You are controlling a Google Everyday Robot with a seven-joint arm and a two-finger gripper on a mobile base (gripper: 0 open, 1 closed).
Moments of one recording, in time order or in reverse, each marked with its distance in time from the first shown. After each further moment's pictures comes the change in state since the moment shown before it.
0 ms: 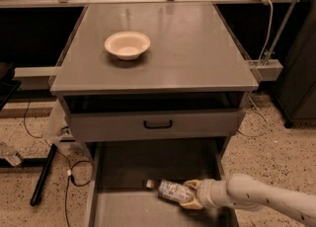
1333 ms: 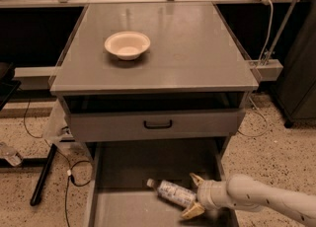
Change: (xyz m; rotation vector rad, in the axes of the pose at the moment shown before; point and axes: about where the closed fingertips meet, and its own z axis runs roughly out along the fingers) arm 0.000 0.000 0.000 0.000 0.000 0.000
